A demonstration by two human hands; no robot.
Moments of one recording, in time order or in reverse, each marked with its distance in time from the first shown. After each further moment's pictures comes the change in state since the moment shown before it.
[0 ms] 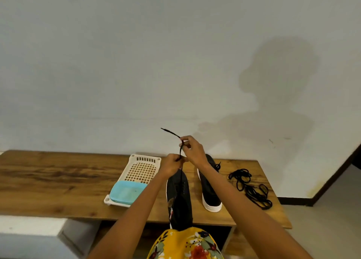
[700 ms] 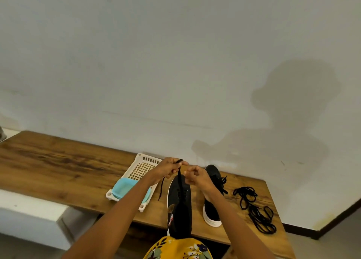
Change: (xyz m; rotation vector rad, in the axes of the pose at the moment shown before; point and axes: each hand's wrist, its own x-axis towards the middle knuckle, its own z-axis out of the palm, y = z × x) left_hand -0.007 -0.023 -0.045 -0.313 -0.179 -0.053; right_hand -0.026 0.046 0.017 0.397 -0.274 0.246
